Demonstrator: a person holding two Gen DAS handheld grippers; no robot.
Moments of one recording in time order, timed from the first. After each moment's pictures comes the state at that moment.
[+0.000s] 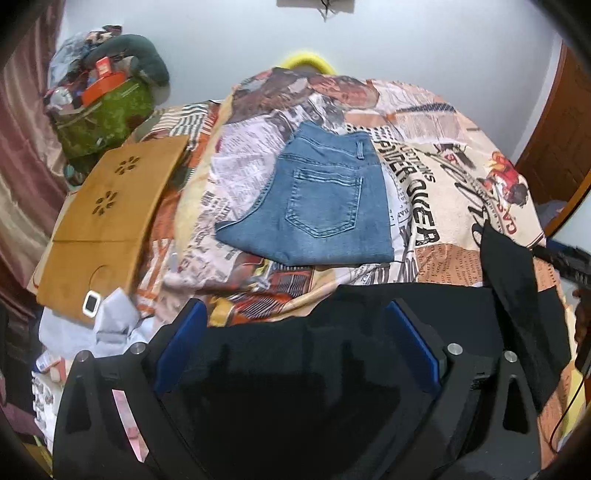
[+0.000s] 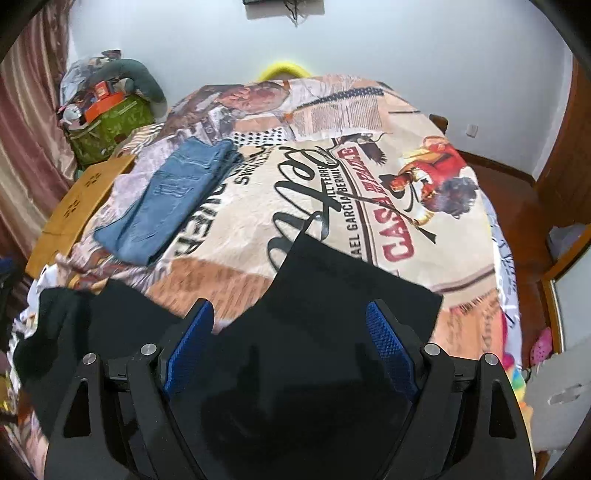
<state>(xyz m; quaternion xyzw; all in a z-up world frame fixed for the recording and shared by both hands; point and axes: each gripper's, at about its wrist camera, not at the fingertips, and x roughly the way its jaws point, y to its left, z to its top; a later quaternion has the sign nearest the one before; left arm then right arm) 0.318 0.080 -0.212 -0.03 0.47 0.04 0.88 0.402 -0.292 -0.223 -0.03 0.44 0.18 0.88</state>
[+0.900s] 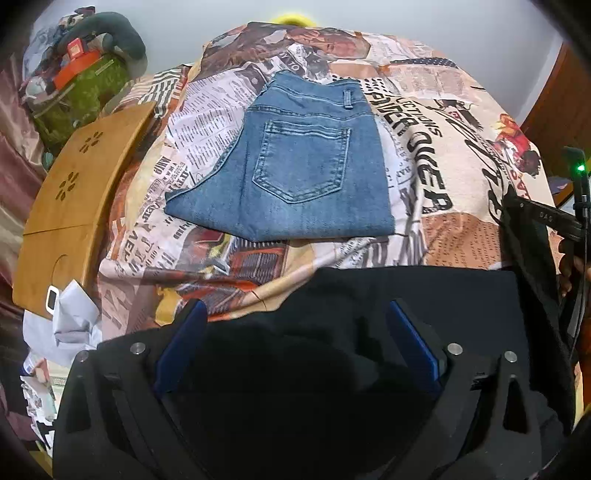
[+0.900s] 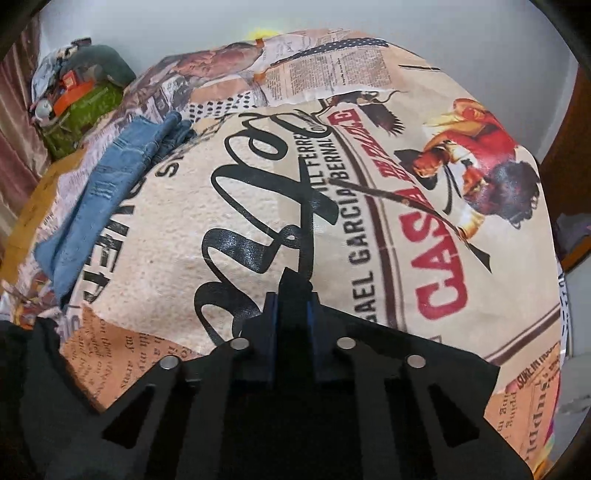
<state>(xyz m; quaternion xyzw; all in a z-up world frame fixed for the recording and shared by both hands) 0.355 0.058 -0.270 -0.03 0.53 0.02 0.85 0.483 -0.289 -0.286 -0.02 0.48 0.17 0.86</state>
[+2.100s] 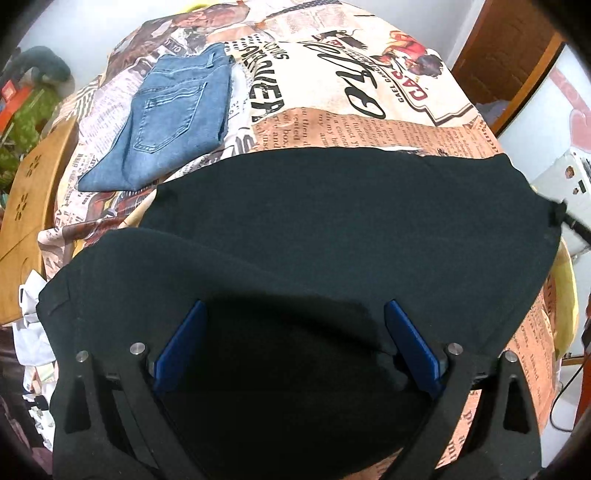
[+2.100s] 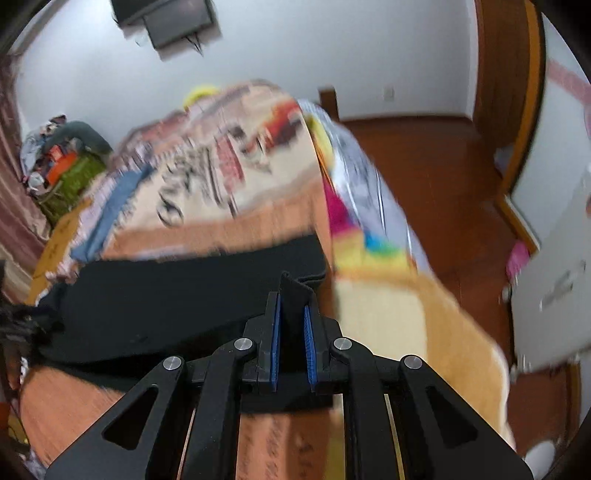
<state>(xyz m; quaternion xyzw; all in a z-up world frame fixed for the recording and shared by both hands) 0.276 -0.071 -0.269 0.03 0.57 -0.10 0.81 0.278 -0.486 -0.253 0.08 0.46 0.08 0.88</state>
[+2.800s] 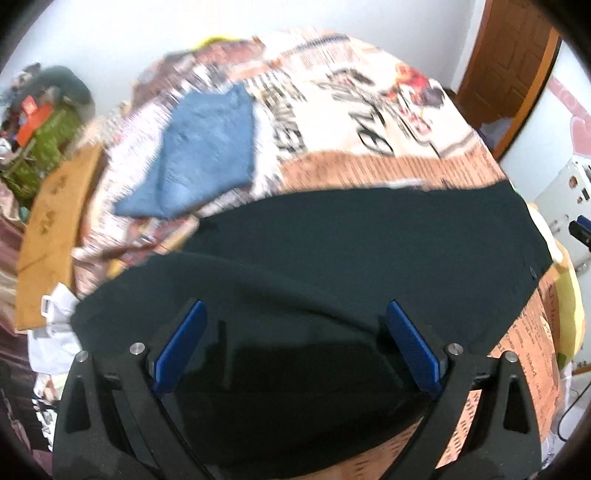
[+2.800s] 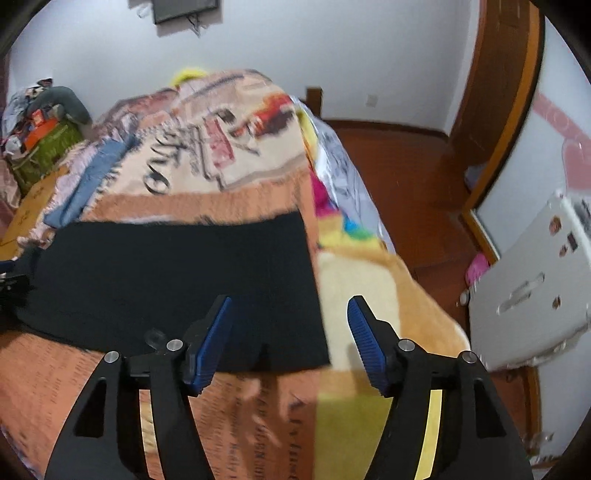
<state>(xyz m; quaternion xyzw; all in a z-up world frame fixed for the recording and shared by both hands) 0.261 -0.047 -0.229 0.05 0.51 -0.07 0.86 0.244 -0.454 -0.204 -0.01 0.43 0.04 0.90</state>
